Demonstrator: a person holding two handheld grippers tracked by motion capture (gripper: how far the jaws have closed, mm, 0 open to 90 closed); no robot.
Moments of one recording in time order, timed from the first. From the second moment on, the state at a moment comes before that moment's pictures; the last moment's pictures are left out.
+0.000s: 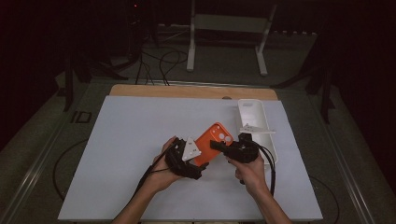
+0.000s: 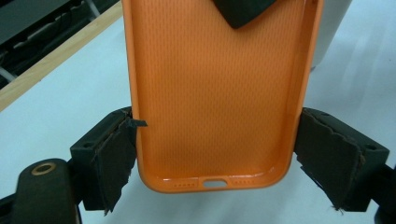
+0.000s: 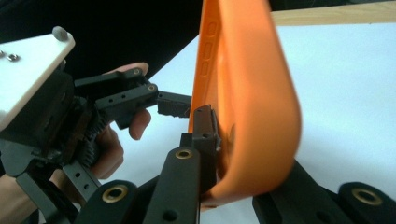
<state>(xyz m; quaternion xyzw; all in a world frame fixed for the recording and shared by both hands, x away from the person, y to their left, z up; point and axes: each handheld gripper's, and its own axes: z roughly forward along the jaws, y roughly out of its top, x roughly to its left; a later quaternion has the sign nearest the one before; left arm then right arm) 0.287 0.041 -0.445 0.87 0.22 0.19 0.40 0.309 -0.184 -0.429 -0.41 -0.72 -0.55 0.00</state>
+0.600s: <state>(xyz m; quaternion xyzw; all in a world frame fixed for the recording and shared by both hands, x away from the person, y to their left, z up) 0.295 0.067 -0.440 0.85 0.26 0.14 0.43 0.310 -0.190 -0.424 -0.41 -0.73 -0.55 -0.02</state>
